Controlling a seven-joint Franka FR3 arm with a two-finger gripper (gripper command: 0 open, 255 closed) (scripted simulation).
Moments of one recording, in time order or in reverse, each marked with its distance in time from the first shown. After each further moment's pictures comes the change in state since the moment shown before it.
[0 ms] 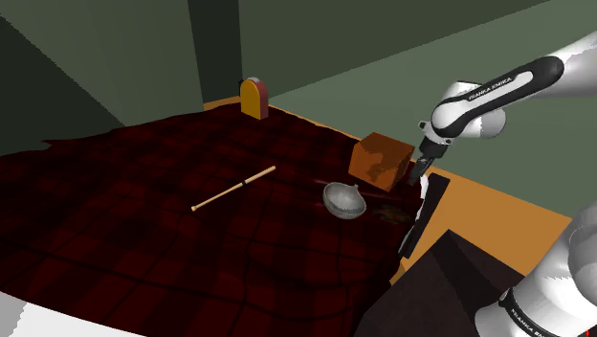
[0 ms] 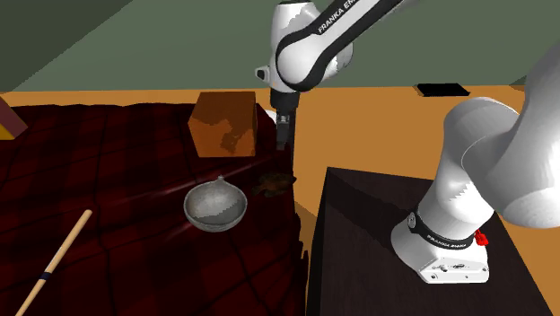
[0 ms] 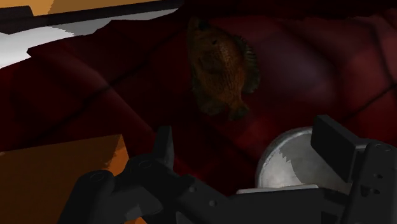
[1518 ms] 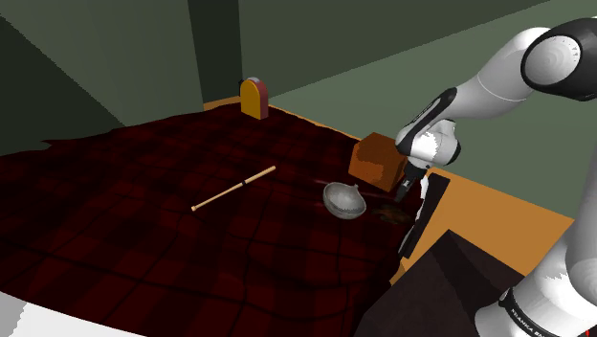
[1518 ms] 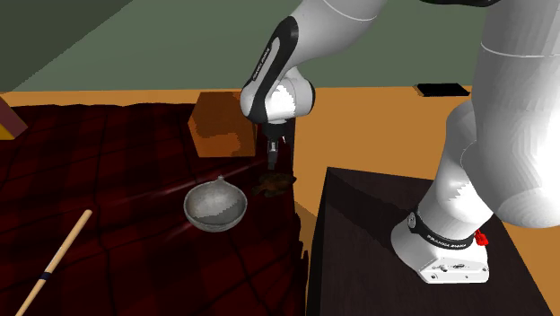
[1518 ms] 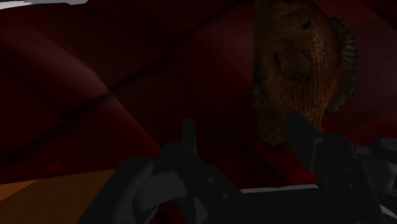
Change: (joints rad) arm -0.057 0.509 0.073 0.187 0.592 0.170 -0.553
